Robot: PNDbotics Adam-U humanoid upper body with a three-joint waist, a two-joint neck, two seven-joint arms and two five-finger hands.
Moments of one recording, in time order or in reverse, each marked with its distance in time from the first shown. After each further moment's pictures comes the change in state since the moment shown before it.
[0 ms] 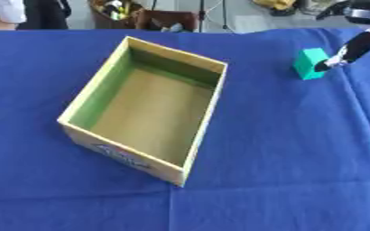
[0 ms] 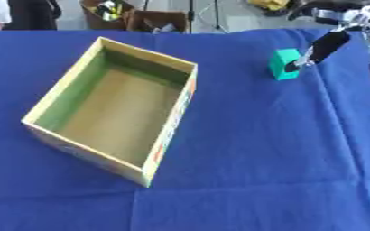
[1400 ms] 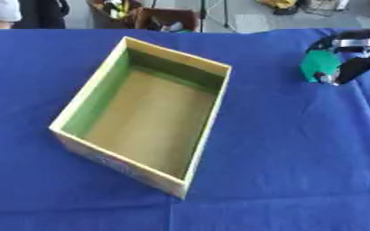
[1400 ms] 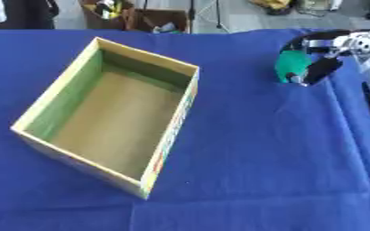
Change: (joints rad) left arm -0.016 -0.008 -0.012 0.000 0.000 0.006 -0.017; right arm 0.024 -0.030 0.000 0.018 -0.019 0.002 0.106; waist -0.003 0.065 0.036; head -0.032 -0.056
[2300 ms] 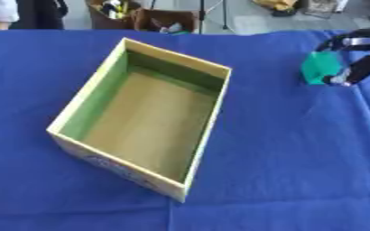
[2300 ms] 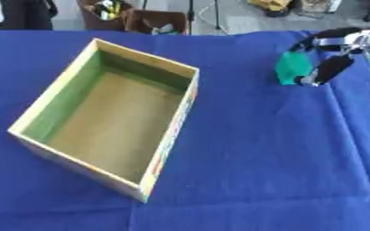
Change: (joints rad) left arm -0.001 -0.001 -0.002 0.000 -0.001 0.010 -0.006; right arm -0.002 -0.034 -0.018 -0.007 0.007 0.018 0.016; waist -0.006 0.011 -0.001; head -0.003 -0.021
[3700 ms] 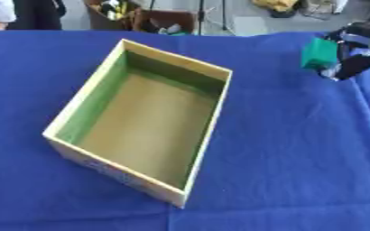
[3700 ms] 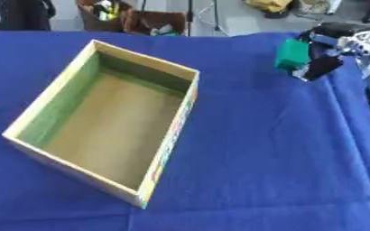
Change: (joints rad) left arm 0.002 -0.016 -0.004 0.000 -0.002 0.018 0.007; right arm 0.001 0.015 0.002 -0.027 0.115 0.017 -0.277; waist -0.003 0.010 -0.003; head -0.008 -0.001
